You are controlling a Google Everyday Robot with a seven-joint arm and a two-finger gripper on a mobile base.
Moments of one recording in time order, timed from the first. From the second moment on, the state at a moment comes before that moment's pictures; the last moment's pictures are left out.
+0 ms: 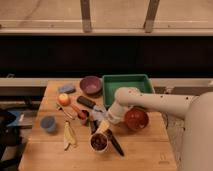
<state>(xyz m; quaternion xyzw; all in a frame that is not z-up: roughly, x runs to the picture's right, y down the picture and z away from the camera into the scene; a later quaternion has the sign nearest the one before) 0.016 0.222 0.807 -0.48 -0.01 0.42 0.77</state>
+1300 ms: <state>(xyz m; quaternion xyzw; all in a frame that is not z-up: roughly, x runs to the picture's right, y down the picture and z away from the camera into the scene) 0.021 0.223 0.808 -0.48 -0.01 0.43 0.77</state>
